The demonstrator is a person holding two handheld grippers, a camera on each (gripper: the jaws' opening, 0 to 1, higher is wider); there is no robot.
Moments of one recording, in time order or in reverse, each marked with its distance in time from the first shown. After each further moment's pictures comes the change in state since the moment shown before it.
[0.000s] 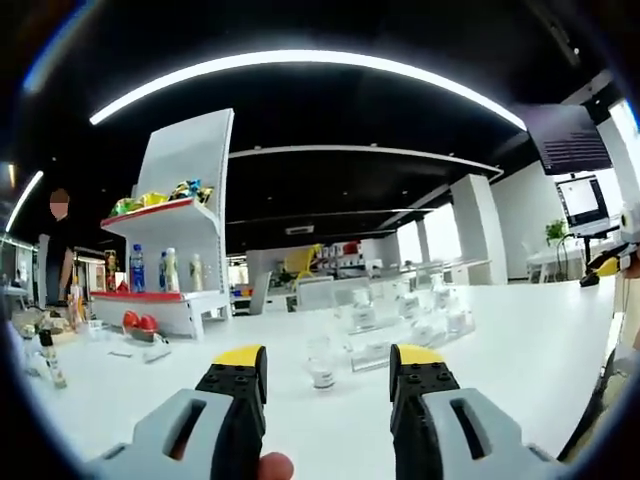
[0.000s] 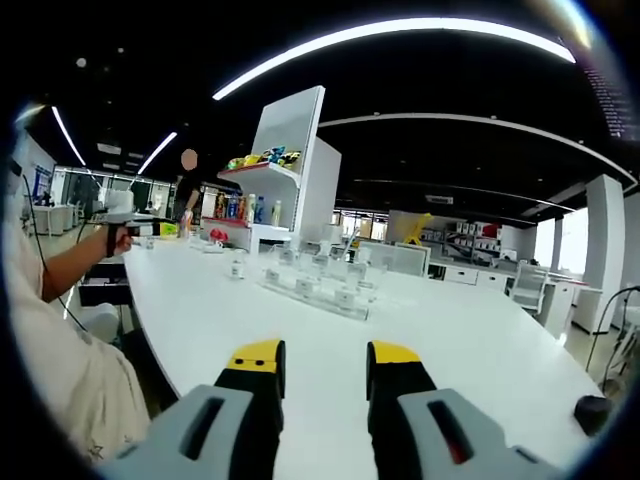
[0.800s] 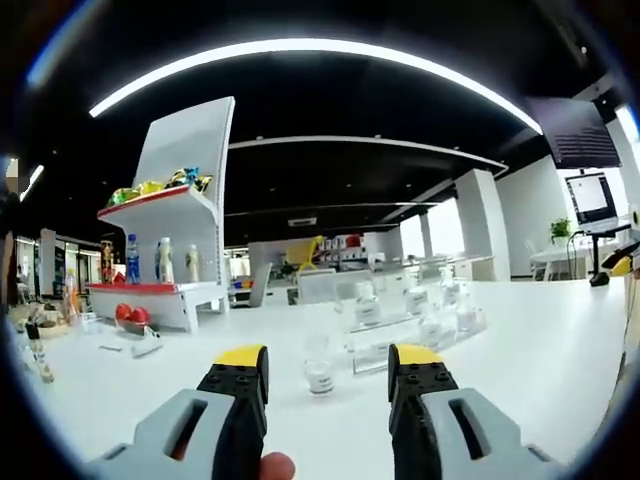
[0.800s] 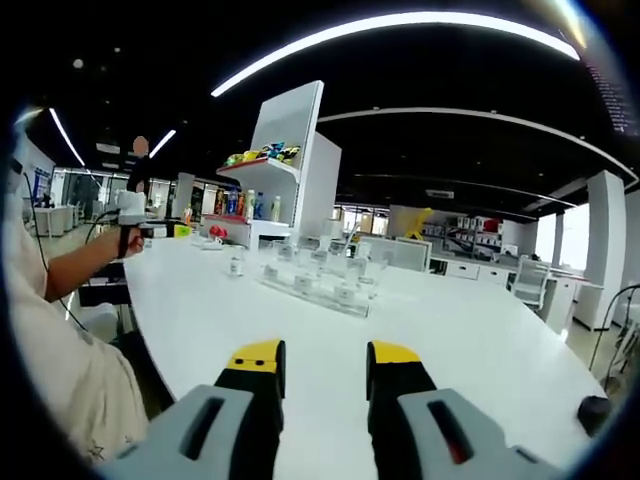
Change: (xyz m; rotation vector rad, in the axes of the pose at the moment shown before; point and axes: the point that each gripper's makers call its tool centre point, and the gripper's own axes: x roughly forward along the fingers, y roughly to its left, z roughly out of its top) left arm 0.042 -0.007 -0.014 -0.018 0.034 0.010; right arm 0.013 -0.004 -0.003 0.011 0.024 0.005
